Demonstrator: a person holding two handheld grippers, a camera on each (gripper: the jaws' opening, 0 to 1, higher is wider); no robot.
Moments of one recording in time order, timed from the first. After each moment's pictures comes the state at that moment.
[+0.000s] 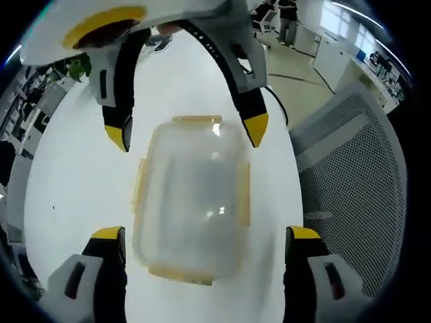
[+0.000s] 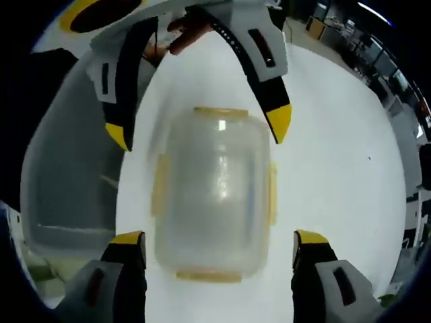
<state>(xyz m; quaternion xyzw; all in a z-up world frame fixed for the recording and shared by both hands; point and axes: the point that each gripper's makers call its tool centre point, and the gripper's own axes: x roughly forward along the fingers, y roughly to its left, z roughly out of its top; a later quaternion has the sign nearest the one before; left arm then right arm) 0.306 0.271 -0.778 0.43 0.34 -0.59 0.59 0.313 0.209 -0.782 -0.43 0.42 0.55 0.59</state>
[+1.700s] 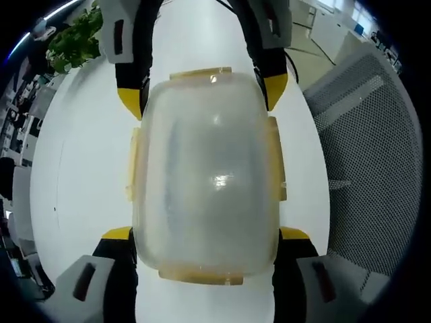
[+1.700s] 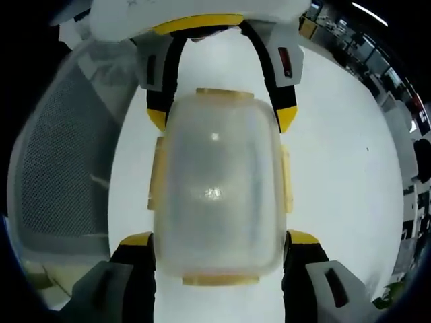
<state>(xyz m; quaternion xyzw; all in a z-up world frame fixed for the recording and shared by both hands) 0.327 0.290 -0.810 0.51 0.35 -0.56 0.55 0.309 0.205 -0.801 -0.42 0.42 0.52 0.61</state>
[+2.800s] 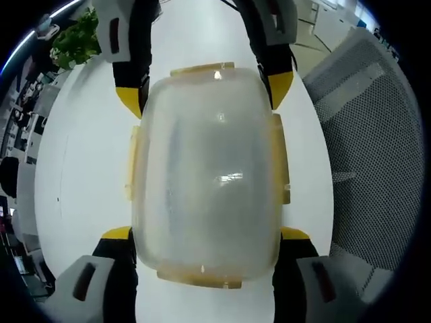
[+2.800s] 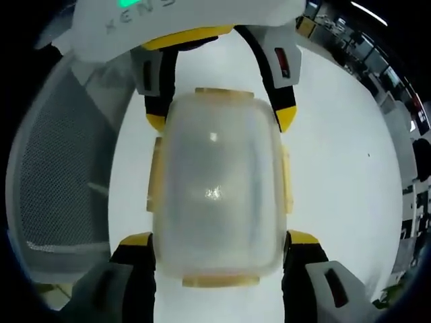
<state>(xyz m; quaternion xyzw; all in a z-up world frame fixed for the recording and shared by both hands) 0.327 0.318 -0.814 0.52 0.35 -0.55 0.56 0.309 0.233 -0.803 -0.42 0.42 0.52 0.61</state>
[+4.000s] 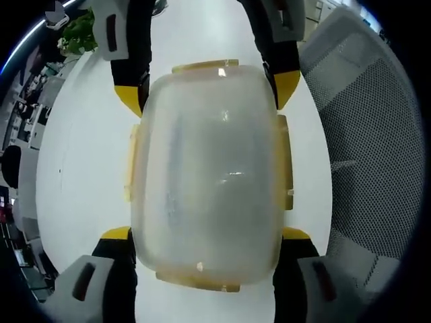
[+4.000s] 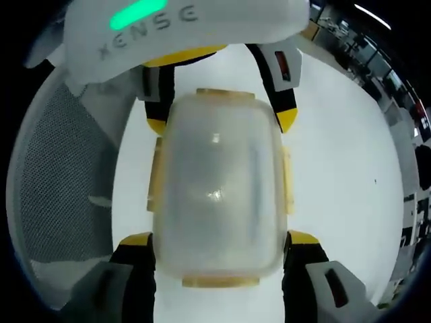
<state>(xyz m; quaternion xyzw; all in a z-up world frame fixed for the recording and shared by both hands) 0.327 0.382 -0.816 0.52 0.36 -0.53 0.56 0.309 0.299 -0.804 -0.42 0.42 0.53 0.61</state>
